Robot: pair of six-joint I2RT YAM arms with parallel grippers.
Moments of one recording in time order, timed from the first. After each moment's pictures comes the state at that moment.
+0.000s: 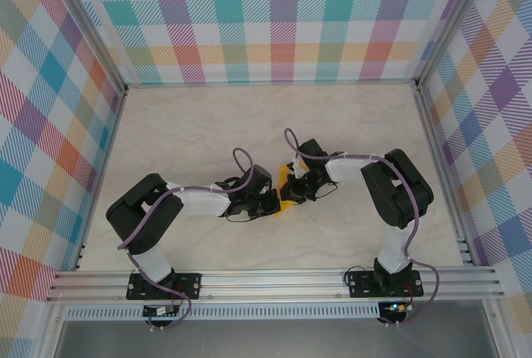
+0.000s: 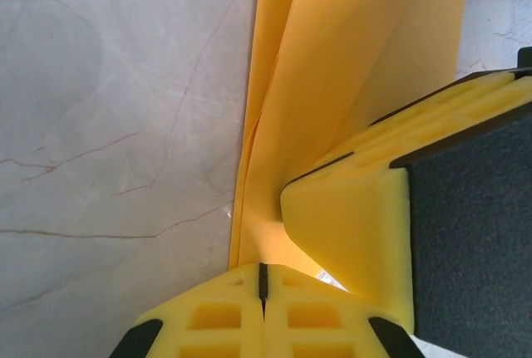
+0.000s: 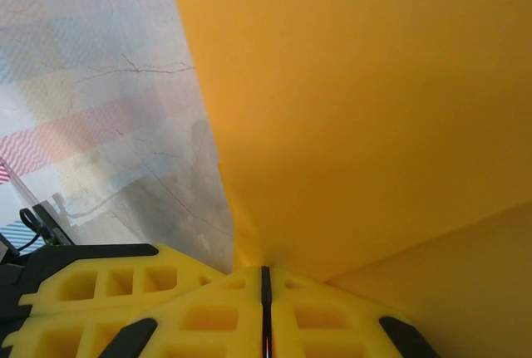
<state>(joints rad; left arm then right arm) -0.83 1.71 0.78 -0.01 0.24 -0.98 0.54 1.88 0.99 -0.38 -0.69 0.58</state>
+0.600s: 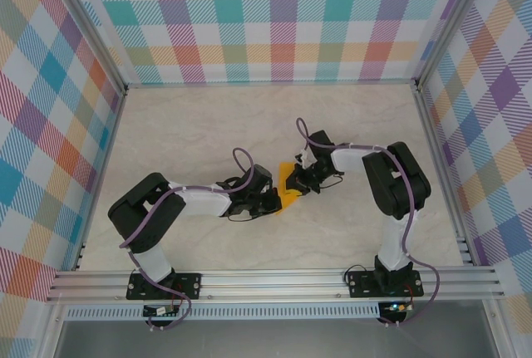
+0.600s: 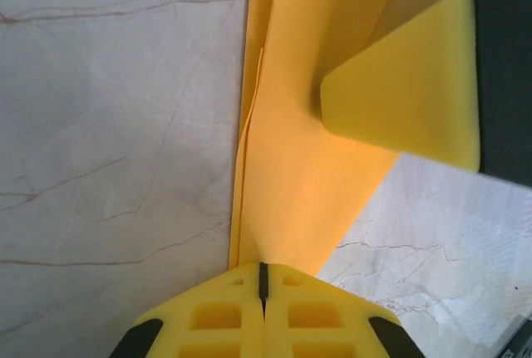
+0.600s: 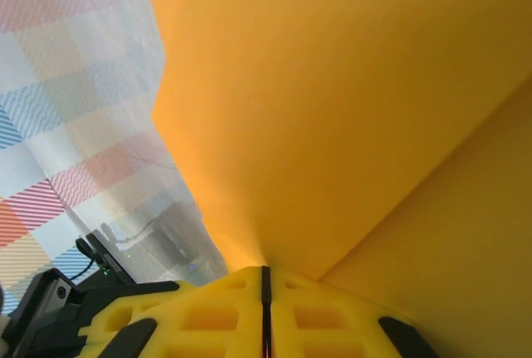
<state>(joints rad) -0.83 1.73 0.78 0.03 0.23 -1.00 0.43 1.95 1.07 -0.42 -0.76 0.61</state>
